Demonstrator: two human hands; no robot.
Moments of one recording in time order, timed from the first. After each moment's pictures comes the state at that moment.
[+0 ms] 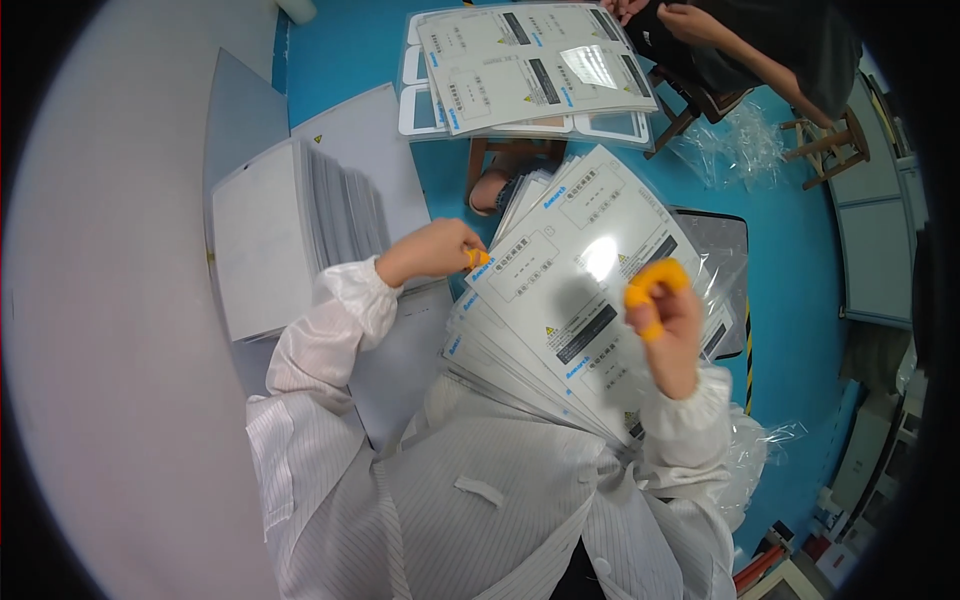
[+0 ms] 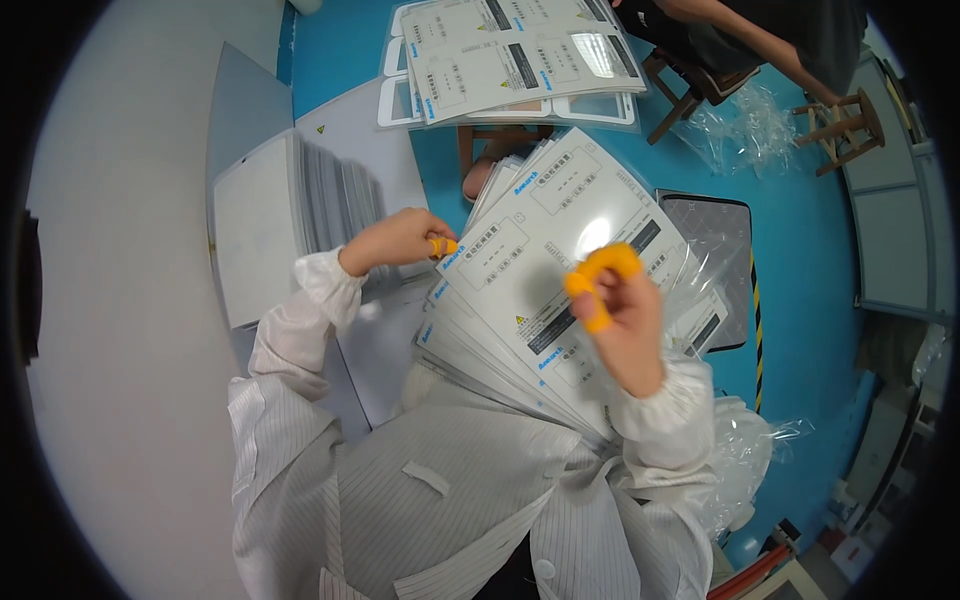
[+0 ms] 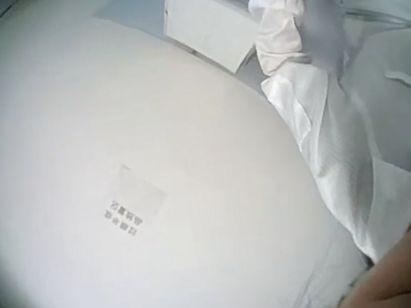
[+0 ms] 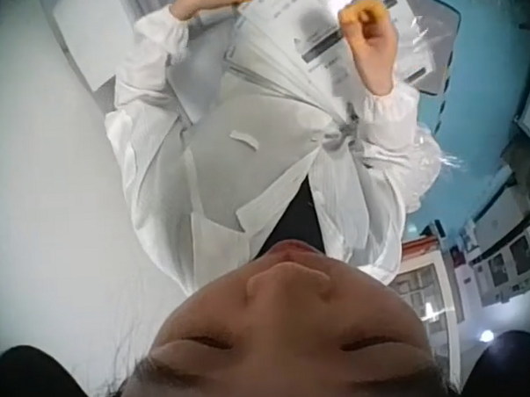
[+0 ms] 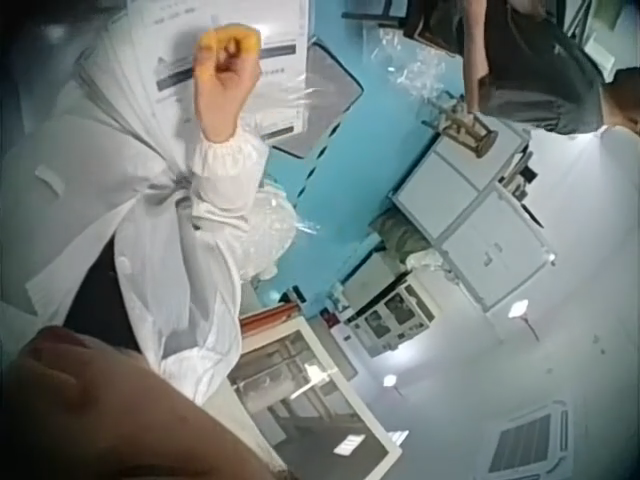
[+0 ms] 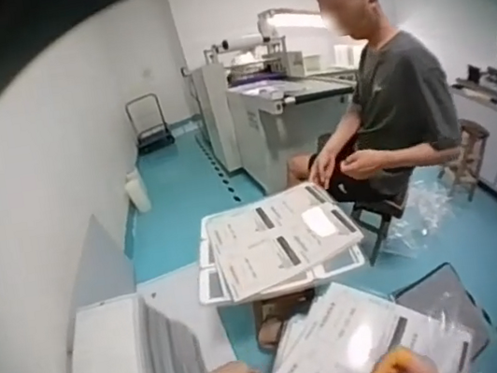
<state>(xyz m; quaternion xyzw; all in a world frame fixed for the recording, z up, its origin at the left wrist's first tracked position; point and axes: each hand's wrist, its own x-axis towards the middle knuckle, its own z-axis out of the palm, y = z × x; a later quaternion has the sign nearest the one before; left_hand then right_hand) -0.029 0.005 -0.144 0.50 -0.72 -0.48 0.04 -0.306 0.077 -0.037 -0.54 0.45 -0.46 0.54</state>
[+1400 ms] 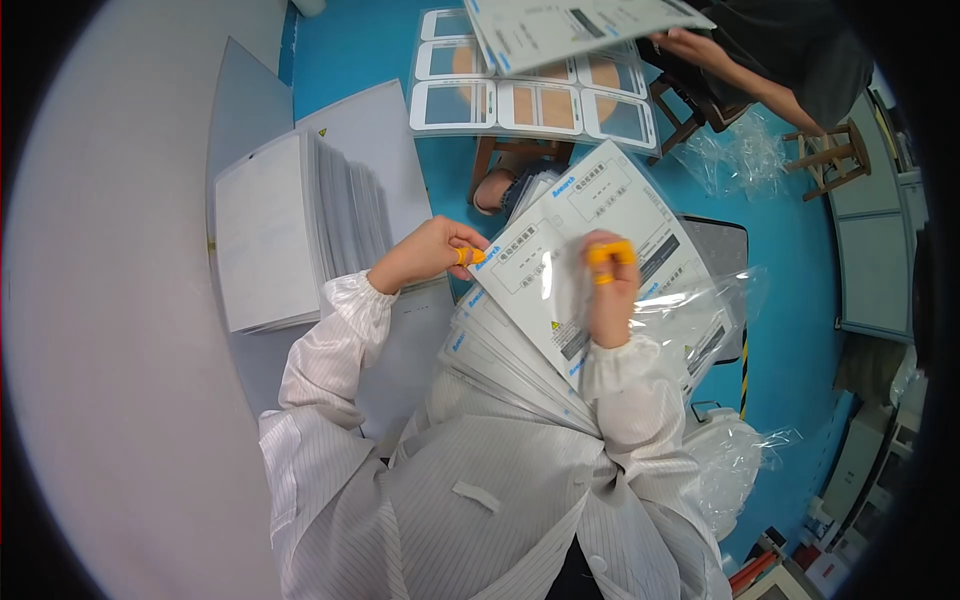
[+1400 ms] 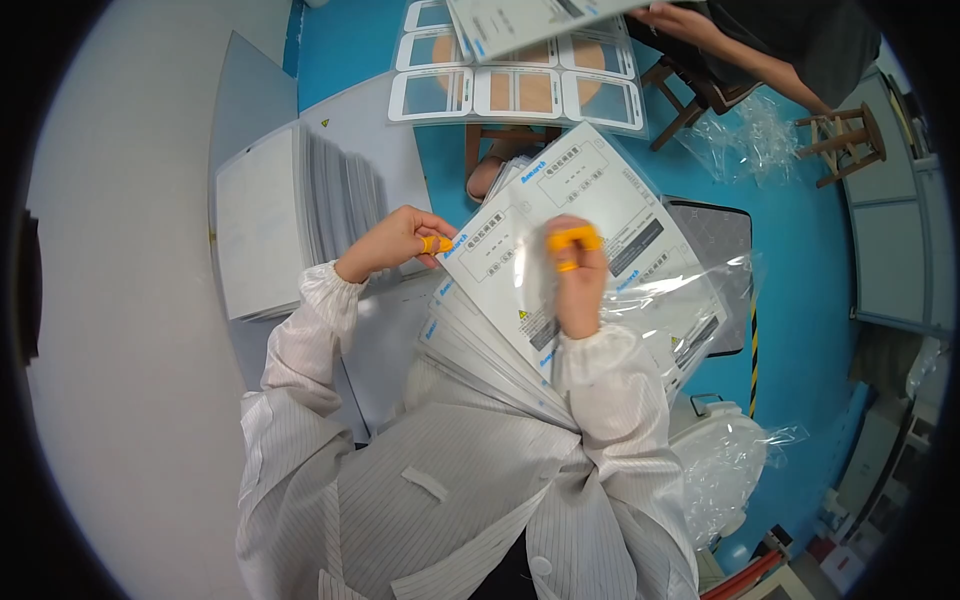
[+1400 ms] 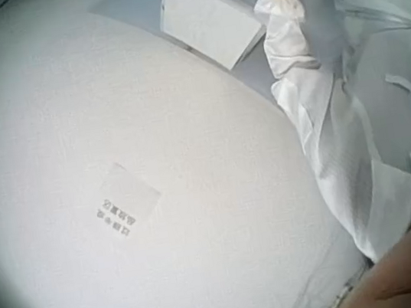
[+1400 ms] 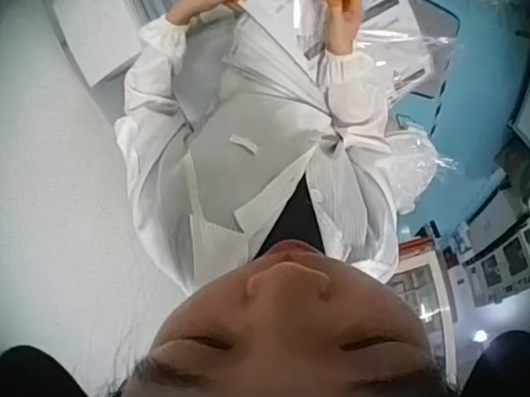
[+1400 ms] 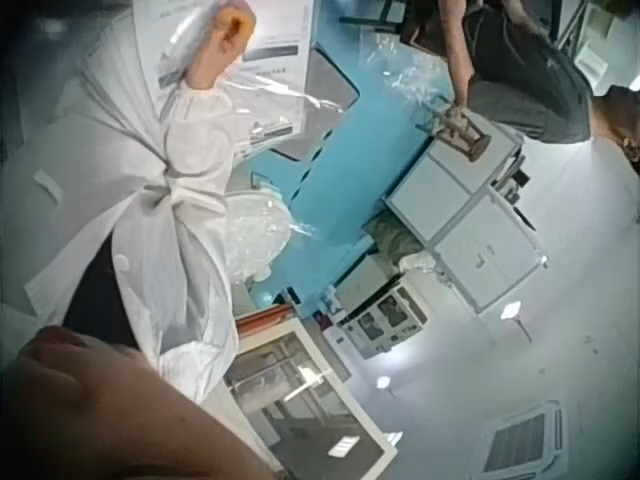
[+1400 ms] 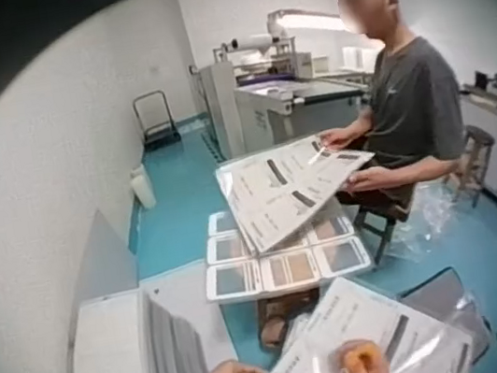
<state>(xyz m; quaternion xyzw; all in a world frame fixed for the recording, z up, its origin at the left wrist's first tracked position) -0.016 0.025 -0.142 0.51 -0.50 -0.68 0.16 -0.265 0.054 -0.145 -0.48 0.45 -0.58 0.48</state>
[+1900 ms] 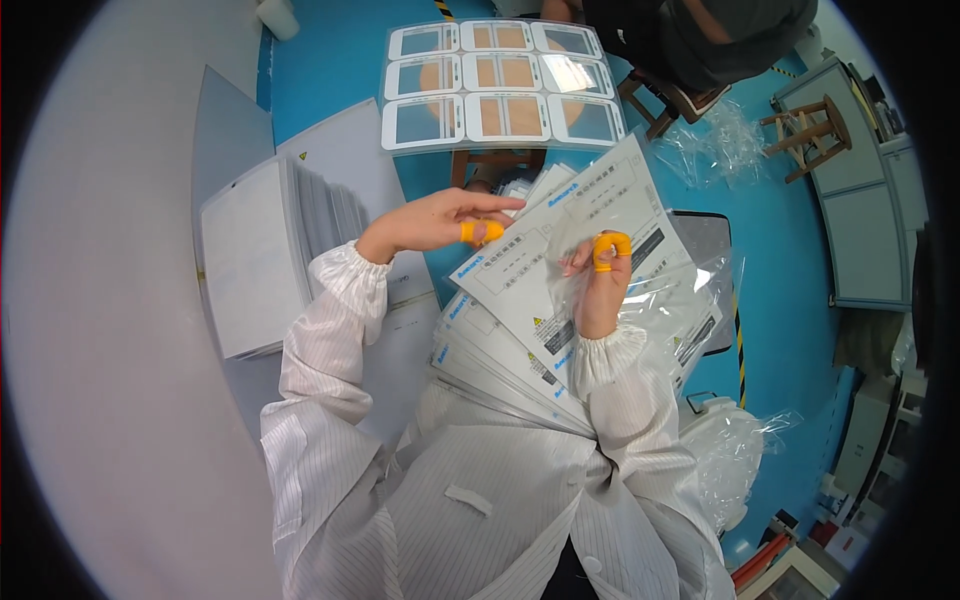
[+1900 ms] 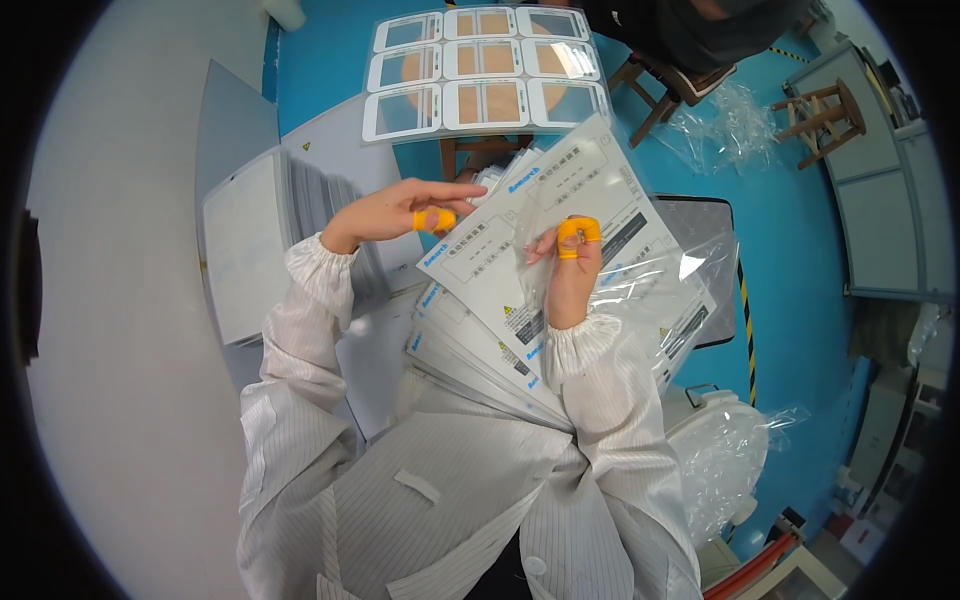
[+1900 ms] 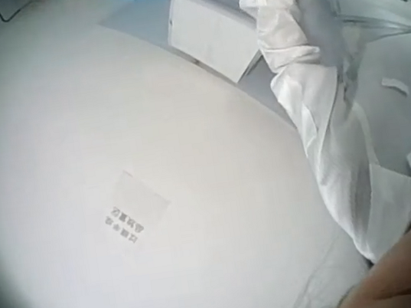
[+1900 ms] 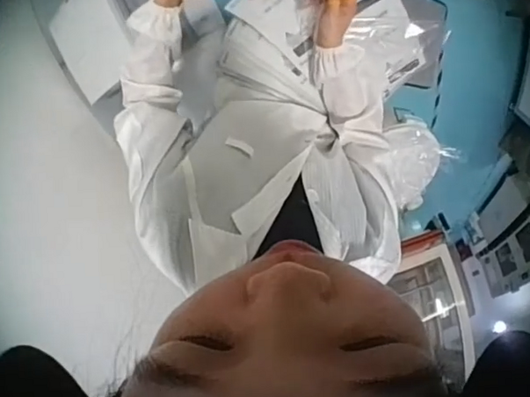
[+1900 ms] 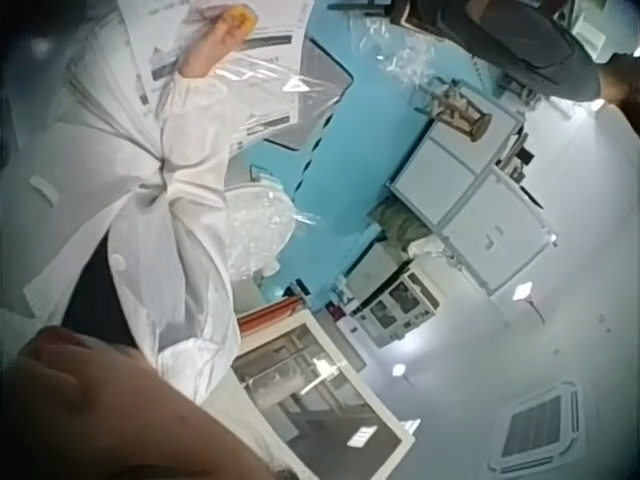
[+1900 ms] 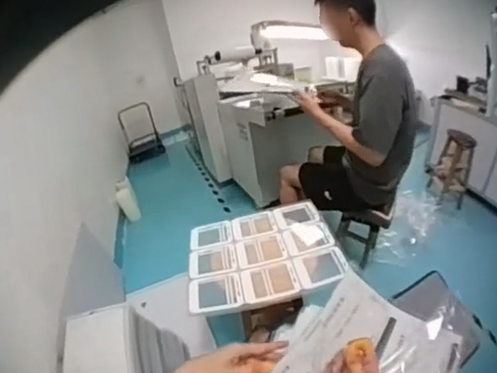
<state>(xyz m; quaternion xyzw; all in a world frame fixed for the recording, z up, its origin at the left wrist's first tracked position) -0.041 -0.026 -0.105 0.31 -0.65 -0.66 0.21 -0.274 0.045 -0.157 -0.36 0.37 -0.67 0.54</state>
